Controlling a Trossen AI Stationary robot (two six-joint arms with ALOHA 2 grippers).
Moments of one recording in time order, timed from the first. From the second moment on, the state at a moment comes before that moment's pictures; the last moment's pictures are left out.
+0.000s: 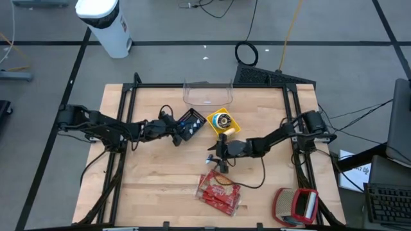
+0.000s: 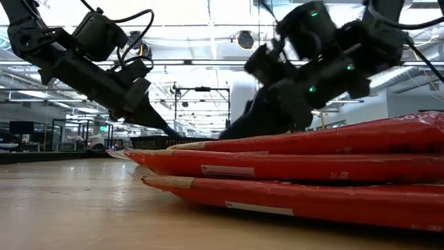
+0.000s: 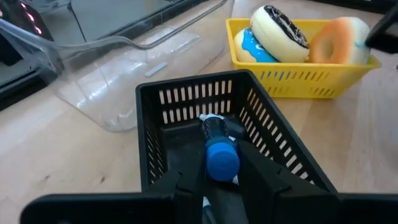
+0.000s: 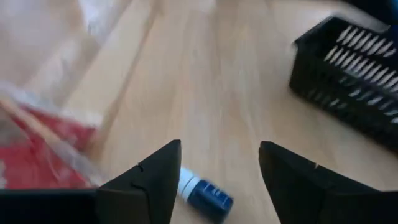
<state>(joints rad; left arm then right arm) 0.09 1.36 0.32 0.56 -0.39 -0.25 0.16 1.88 0.73 0.69 0.13 -0.01</state>
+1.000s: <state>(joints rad) 0.09 1.36 0.32 0.55 -0.34 -0.27 0.13 1.88 0.79 0.46 0.00 -0.07</state>
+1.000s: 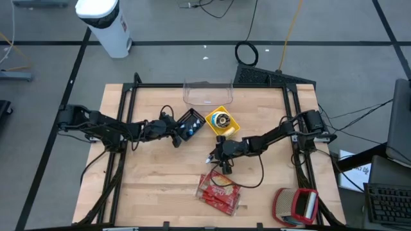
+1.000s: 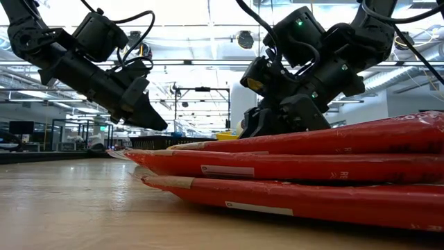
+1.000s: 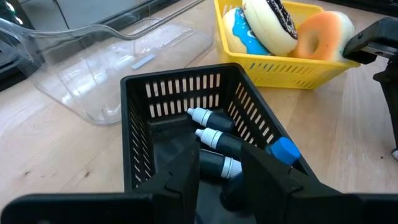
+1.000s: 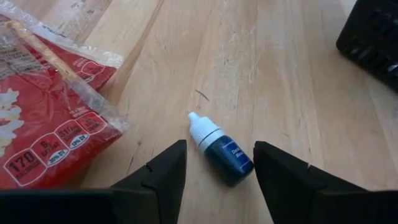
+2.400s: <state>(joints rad) 0.09 1.36 0.32 0.55 -0.34 -0.27 0.18 1.76 0.79 0.40 0.13 -0.06</state>
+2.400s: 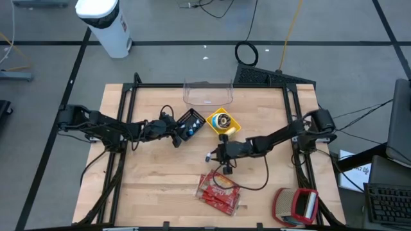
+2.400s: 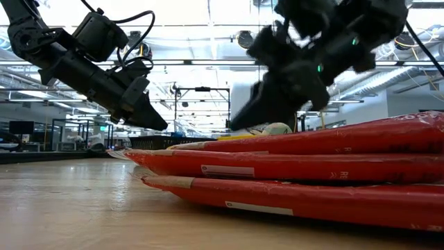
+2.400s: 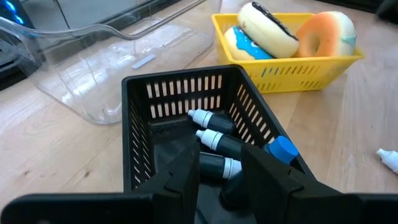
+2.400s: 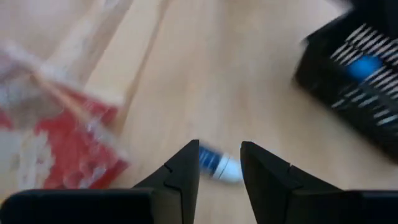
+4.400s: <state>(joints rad) 0.09 1.36 0.32 0.56 -0.34 -0.28 0.20 1.94 1.08 -0.04 0.07 0.09</state>
